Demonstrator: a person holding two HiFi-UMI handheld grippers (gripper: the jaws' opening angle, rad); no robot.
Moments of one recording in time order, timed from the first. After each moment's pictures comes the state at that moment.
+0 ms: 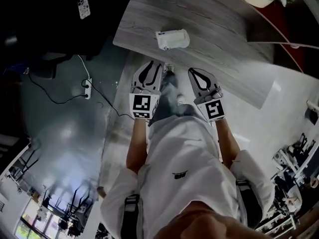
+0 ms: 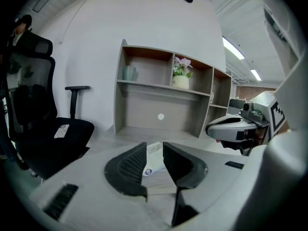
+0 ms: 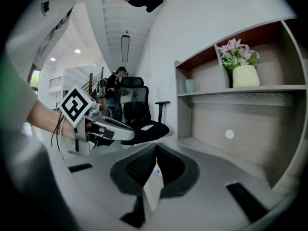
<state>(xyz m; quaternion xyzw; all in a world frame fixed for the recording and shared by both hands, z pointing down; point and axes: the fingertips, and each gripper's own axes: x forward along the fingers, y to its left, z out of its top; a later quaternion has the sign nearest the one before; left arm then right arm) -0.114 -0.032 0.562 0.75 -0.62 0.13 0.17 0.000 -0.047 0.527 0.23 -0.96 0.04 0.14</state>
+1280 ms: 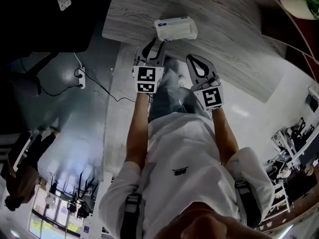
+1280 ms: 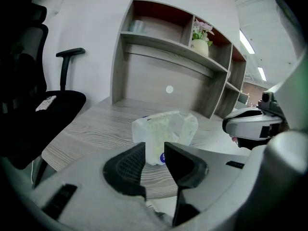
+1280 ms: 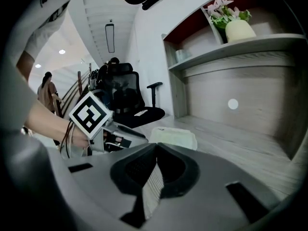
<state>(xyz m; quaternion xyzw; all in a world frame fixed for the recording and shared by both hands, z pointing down) -0.131 -0.097 0.700 0.74 -0.58 0.18 0.27 -0.032 -0.081 0.629 0.25 -0.94 0.11 0.19</state>
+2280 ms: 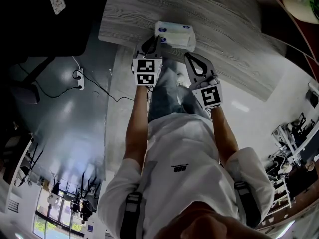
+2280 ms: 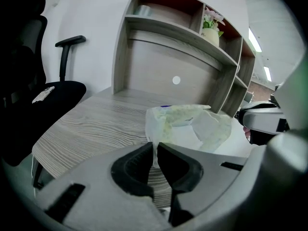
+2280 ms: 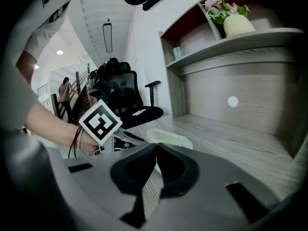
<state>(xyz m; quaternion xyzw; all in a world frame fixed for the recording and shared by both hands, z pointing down) -0.140 -0.114 0.739 0.73 -0.58 0.20 0.30 -0.037 -0.090 0.638 0.26 -0.94 0.12 0.19</state>
